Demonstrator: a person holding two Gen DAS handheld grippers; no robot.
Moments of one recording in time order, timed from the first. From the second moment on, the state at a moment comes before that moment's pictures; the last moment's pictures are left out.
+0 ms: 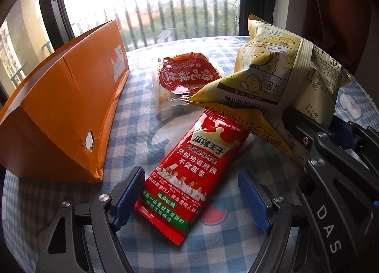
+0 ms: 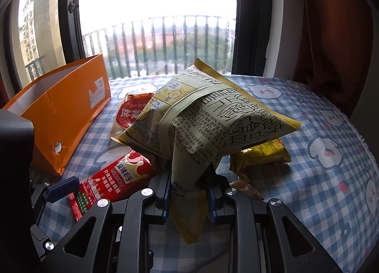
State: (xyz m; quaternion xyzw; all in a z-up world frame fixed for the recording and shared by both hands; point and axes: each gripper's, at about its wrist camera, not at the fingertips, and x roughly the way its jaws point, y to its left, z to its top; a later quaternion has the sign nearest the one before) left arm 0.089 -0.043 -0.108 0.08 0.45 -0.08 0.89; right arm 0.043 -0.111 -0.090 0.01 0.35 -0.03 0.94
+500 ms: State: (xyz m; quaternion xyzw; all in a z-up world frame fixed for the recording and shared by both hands) left arm 0.119 -0.047 -0.114 0.07 0.45 -0.09 0.89; right arm 0.061 -0.115 -0.089 0.01 0.35 -0.05 0.94
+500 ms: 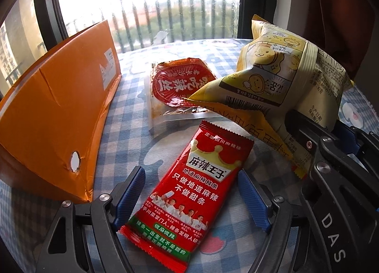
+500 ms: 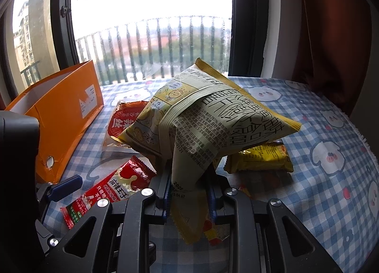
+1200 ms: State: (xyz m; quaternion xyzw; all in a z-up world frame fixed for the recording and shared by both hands) left arm 0.097 -0.045 -0.104 0.04 0.46 -0.11 0.88; right arm 0.058 -0.114 -0.087 0.03 0.36 -0.02 0.93
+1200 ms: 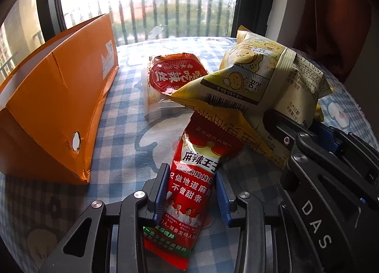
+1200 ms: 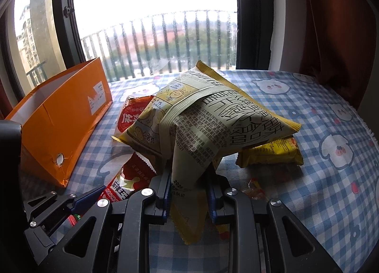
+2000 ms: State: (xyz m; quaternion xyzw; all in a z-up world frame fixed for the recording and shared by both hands) left arm 0.058 -0.041 -0.031 0.03 0.36 -0.09 0.93; right arm 0.019 -0.118 -0.026 0.04 0.28 0.01 0.96
